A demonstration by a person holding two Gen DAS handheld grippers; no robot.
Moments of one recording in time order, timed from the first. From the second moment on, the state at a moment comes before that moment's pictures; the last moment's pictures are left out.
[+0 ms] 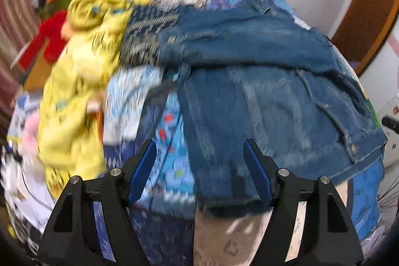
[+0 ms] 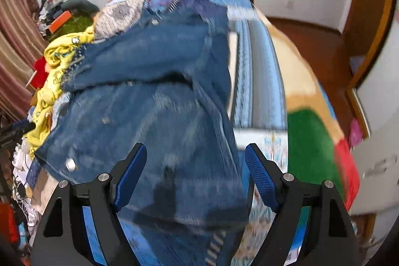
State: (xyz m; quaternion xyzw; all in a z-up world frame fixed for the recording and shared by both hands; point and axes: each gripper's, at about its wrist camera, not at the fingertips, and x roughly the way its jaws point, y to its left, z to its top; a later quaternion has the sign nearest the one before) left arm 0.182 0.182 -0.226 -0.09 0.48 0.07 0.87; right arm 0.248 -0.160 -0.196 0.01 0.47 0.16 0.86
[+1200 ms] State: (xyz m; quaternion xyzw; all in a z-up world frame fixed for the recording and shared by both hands) left arm 0.183 0.169 -0.208 -0.18 0.40 0.02 0.90; right arm 0.239 -0.174 -0.196 0.09 0.46 0.20 0.86
